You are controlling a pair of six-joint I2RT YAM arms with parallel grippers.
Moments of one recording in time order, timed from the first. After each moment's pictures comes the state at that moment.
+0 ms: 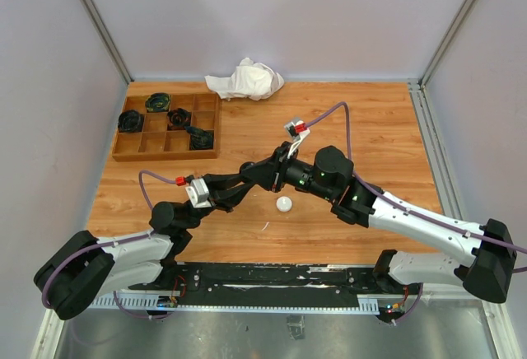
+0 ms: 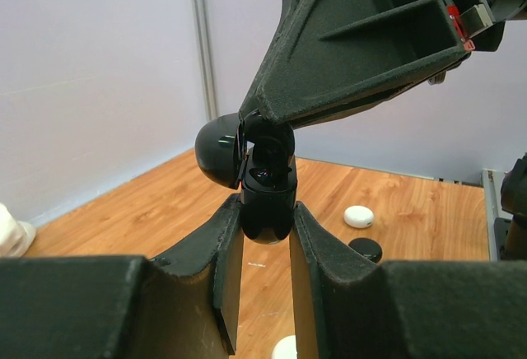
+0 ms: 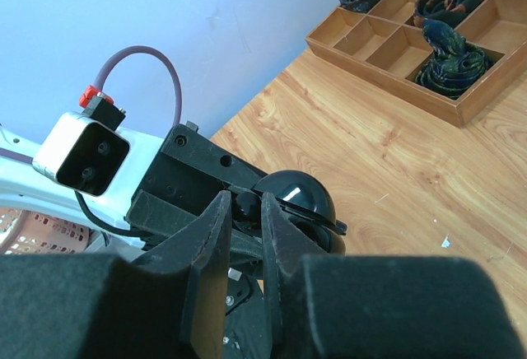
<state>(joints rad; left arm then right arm) -0.71 1.04 0.09 1.46 0.33 -0.10 1.01 1.15 0.89 0.24 -0.09 0.56</state>
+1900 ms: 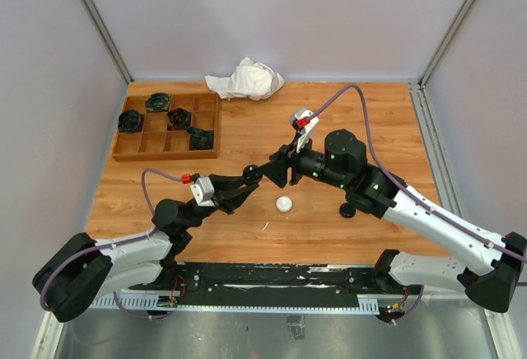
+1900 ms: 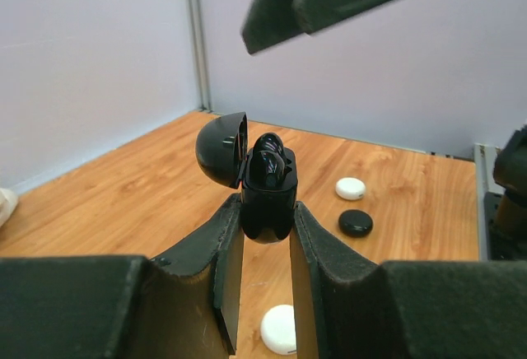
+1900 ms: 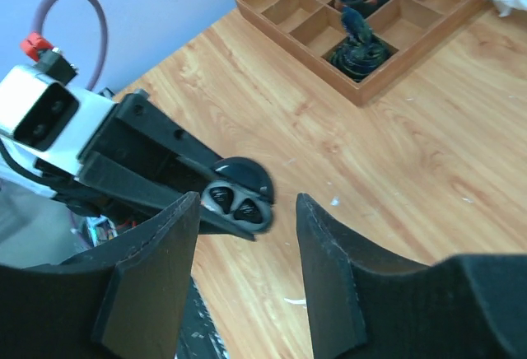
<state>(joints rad) -0.71 1.03 0.09 1.35 0.33 -0.11 0.96 1.10 1.04 -0.13 -0.10 0.31</state>
